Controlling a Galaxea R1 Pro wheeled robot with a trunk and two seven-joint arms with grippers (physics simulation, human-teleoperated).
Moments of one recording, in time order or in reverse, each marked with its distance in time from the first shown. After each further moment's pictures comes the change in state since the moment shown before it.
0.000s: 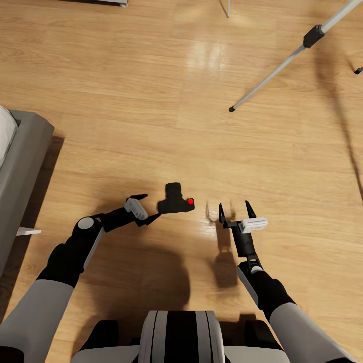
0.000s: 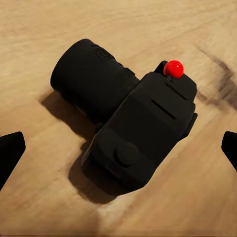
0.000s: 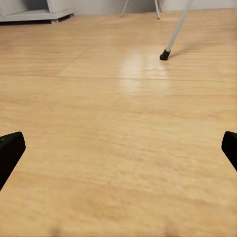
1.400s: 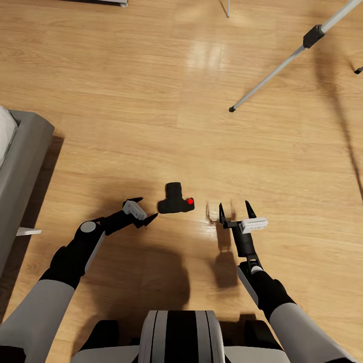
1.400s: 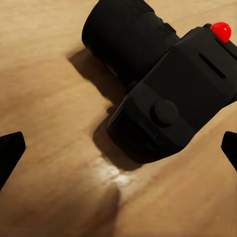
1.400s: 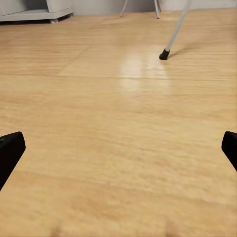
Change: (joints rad) left arm 0.000 -0.001 -0.003 0.084 -0.001 -0.001 0.116; right arm 0.000 0.000 0.000 0.001 -0.001 0.000 -0.001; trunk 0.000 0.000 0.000
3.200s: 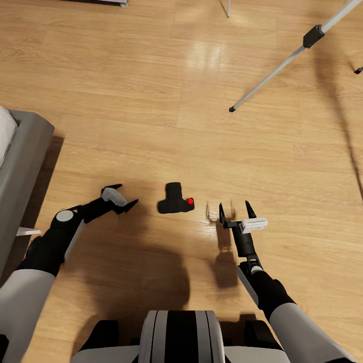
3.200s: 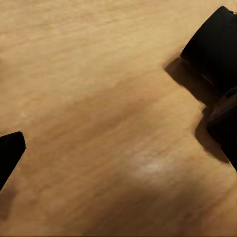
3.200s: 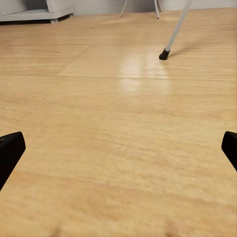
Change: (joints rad) left arm -0.066 0.113 0.057 -0.007 0.004 -0.010 0.007; right arm 0.000 0.000 0.000 0.000 0.000 0.000 0.000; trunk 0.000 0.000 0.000
